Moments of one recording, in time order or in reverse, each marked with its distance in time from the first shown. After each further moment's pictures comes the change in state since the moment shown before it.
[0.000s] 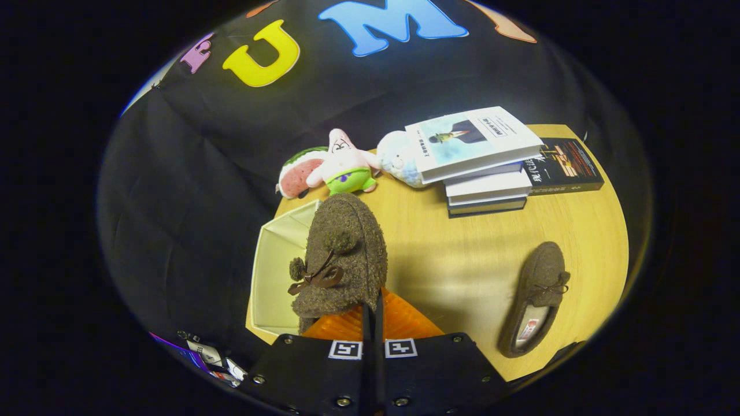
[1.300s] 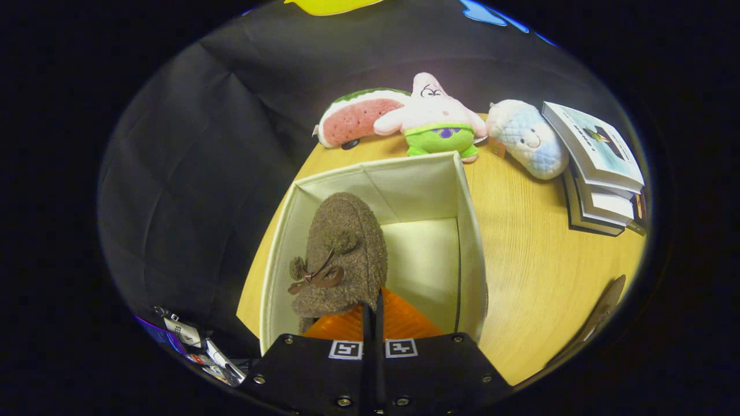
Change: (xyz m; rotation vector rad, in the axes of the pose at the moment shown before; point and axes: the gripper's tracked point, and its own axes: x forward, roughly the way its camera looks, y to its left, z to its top) arm 0.186 0.110 -0.058 -0.202 0.211 -0.027
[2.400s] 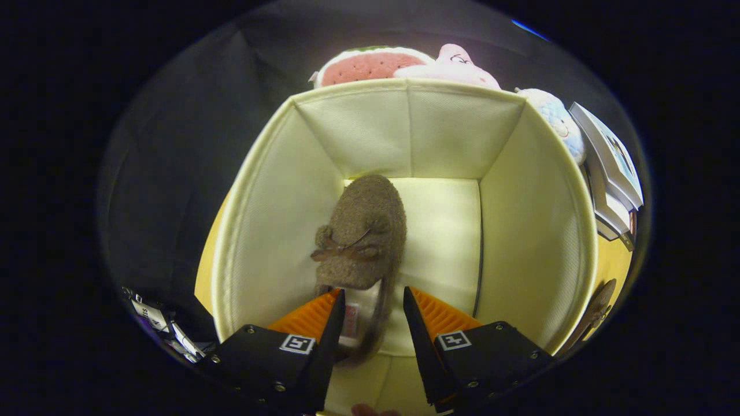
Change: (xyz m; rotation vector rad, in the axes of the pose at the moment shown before) arm 0.027 0.024 -0.039 -0.122 0.097 -0.138
